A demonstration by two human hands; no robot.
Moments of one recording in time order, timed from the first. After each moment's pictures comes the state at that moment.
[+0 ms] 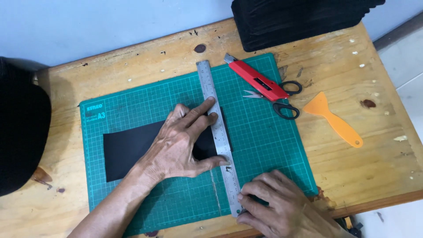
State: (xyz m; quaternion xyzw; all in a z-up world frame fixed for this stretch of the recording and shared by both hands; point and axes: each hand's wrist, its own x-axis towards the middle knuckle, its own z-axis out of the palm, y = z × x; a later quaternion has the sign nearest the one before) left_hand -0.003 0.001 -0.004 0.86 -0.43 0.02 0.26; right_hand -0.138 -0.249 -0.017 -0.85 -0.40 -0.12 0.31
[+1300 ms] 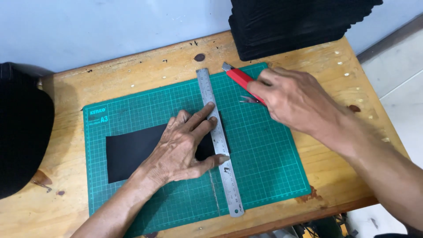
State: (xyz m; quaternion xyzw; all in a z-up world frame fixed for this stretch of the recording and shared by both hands) left_hand -0.010 -0.005 0.008 0.89 -0.39 -0.05 0.22; right_hand 0.020 -0.295 0.044 -0.92 -0.36 -0.12 0.01
